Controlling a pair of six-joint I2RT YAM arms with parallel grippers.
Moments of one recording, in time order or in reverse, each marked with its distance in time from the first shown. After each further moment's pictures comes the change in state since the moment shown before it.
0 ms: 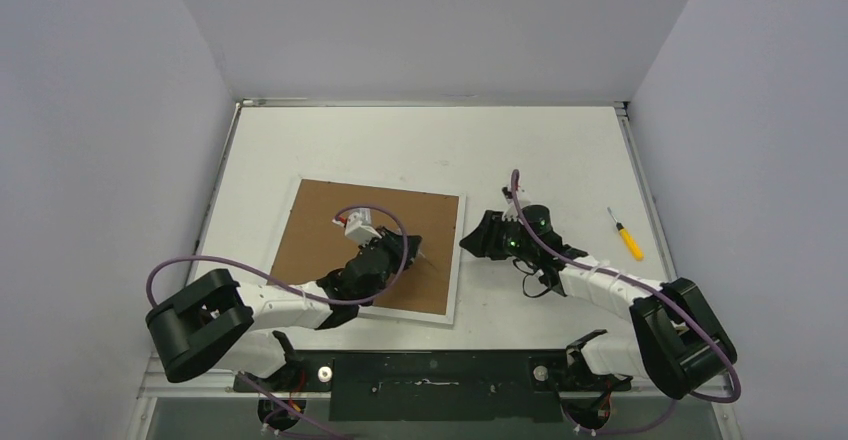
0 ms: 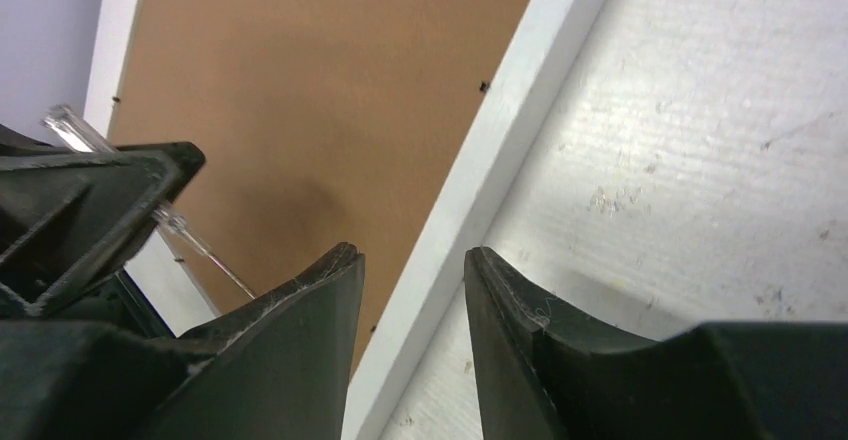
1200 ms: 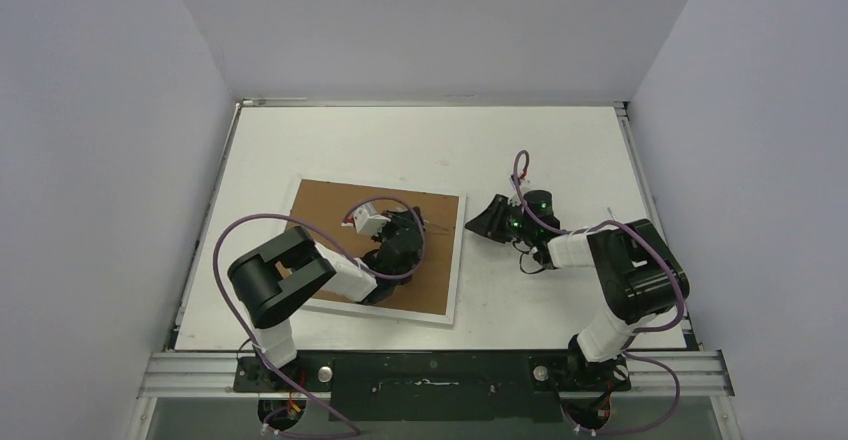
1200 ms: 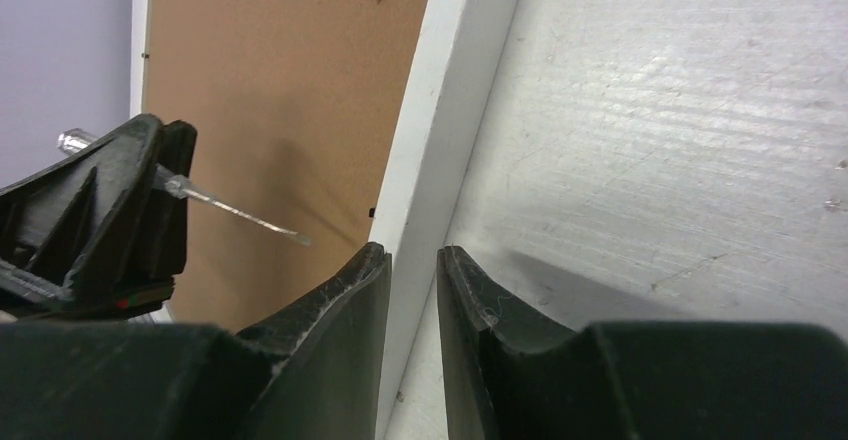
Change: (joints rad) left arm 0.064 0.433 0.235 0.157 -0.370 -0.220; right arm -0.176 0.385 0.109 0.278 -0.140 0.098
